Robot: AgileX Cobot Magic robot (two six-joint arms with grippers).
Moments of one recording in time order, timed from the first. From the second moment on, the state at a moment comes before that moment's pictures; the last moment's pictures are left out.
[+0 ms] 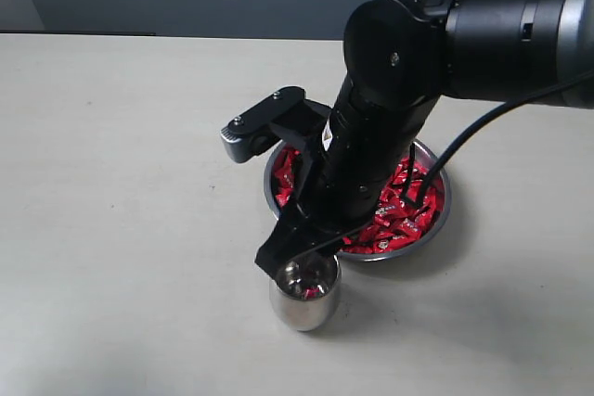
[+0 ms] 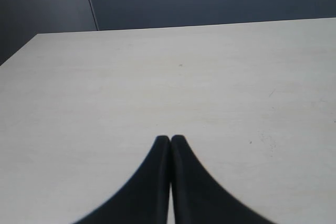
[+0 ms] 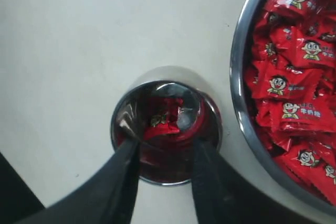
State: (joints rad) left arm 0.19 0.00 0.00 0.03 0.34 0.03; right arm 0.94 1.70 -1.17 0.21 0.93 -0.22
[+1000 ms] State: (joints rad) left arm 0.19 0.00 0.00 0.03 0.34 0.03; right arm 0.87 1.63 -1.24 -0.40 0.91 0.16
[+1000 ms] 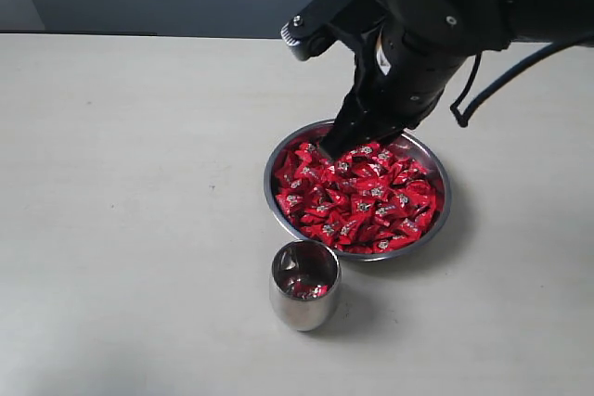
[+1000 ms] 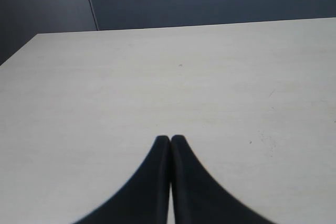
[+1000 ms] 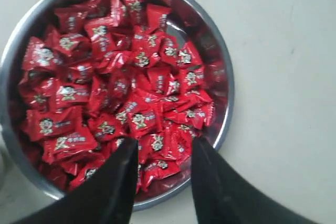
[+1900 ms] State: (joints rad) left arm 0.19 0.00 0.00 0.03 0.34 0.03; right arm 0.72 1.91 -1.34 -0.06 0.86 -0.04
